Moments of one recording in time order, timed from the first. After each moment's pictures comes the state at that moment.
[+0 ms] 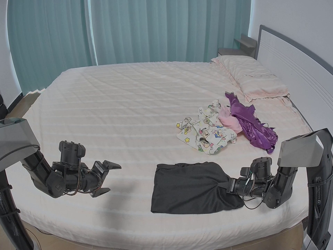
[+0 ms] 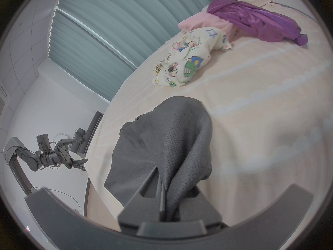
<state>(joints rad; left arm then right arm) -0.17 2.05 -0.59 -0.72 -0.34 -1.13 0.26 2.44 -0.58 -1.26 0.38 0.51</state>
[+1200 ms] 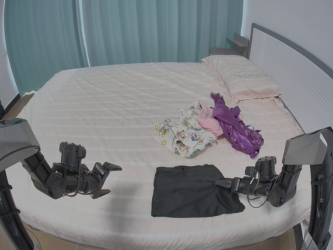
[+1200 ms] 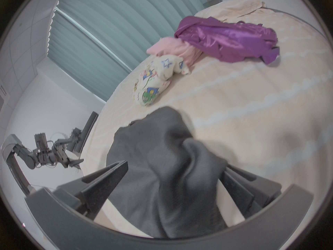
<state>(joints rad) -0.18 2.05 -0.57 -0.72 -0.34 -1.13 0.22 2.42 -0.55 -1.25 0.37 0.46</state>
